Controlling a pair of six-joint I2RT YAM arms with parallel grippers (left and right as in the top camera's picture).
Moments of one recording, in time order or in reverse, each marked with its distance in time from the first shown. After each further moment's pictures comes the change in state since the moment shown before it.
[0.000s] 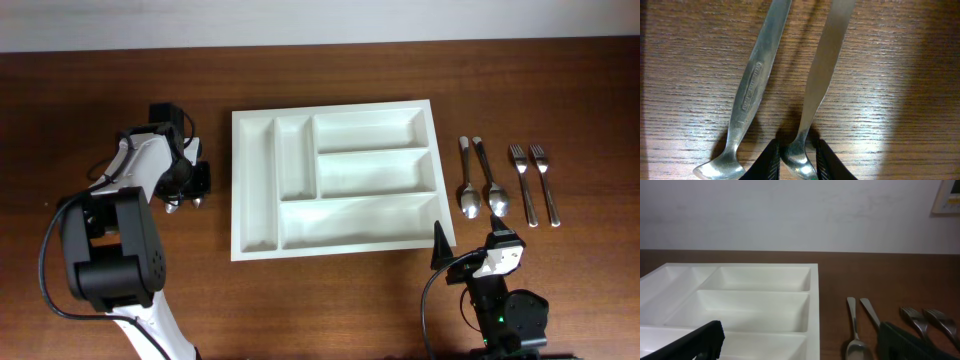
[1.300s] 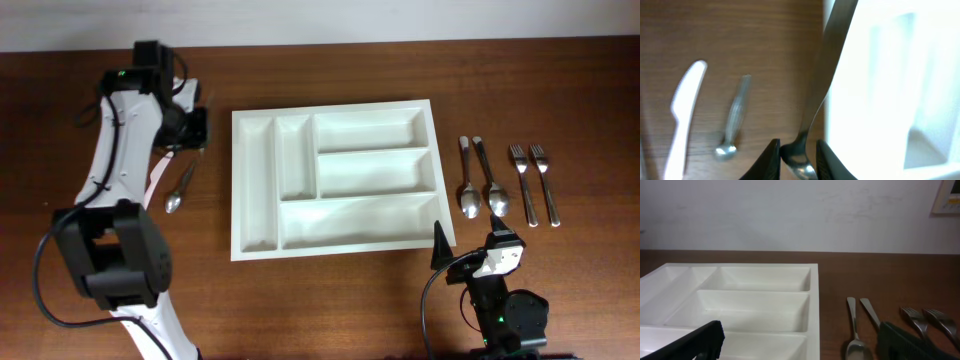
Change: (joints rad) left arm -0.064 0.001 0.474 -0.320 0.127 -0.019; right arm 0.000 0.000 0.000 0.000 0.000 0.001
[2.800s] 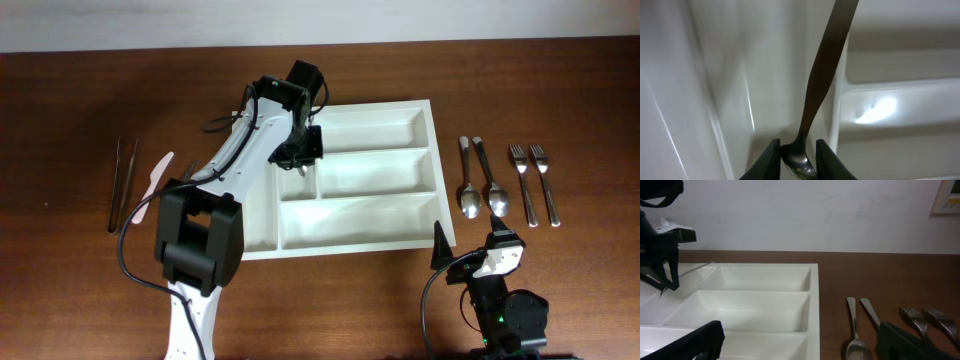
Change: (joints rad) left arm -0.444 0.176 0.082 0.002 -0.057 -0.453; right arm 0.000 0.000 0.000 0.000 0.000 0.000
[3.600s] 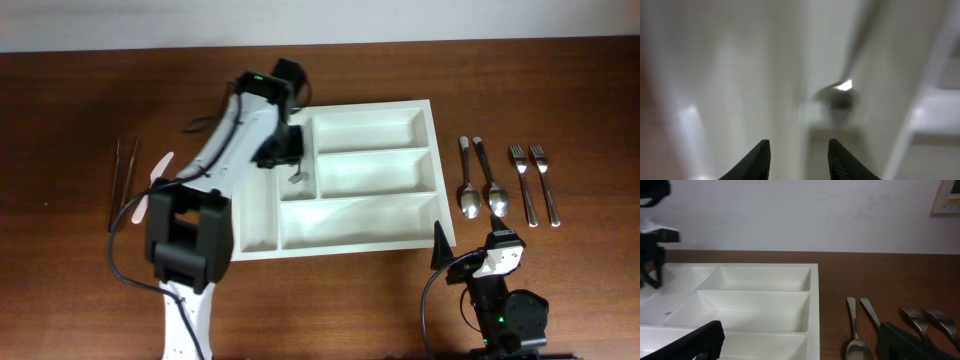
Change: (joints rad) left arm 0.080 -0.016 0.004 -0.097 -0.079 0.030; right arm 0.000 0.000 0.000 0.000 0.000 -0.001
